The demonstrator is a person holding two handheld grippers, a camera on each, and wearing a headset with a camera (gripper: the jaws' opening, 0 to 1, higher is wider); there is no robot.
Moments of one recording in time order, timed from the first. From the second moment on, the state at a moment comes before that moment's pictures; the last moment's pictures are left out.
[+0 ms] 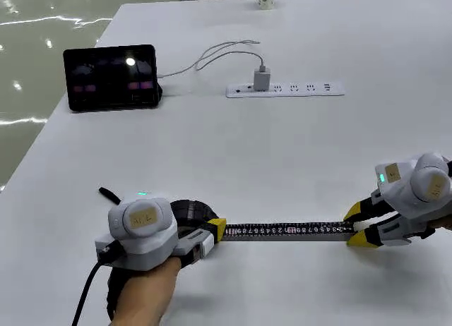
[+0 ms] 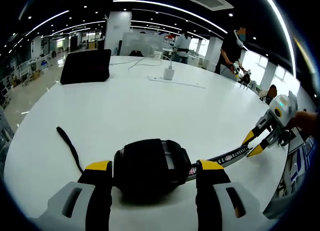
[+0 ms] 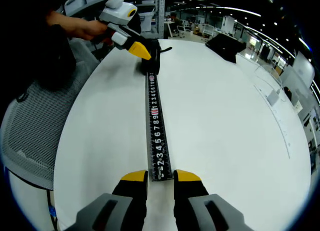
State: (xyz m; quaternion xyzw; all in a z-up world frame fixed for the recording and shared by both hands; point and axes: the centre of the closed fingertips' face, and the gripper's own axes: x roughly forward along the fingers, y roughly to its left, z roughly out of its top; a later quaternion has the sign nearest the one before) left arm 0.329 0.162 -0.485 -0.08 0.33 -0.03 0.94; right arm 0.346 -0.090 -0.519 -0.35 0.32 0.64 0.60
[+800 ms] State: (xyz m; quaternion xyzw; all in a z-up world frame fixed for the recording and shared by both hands) left arm 0.335 0.164 -0.492 -0.07 0.34 -0.01 0.94; right arm 0.349 -0.091 -0.521 -0.36 0.31 0.65 0.59
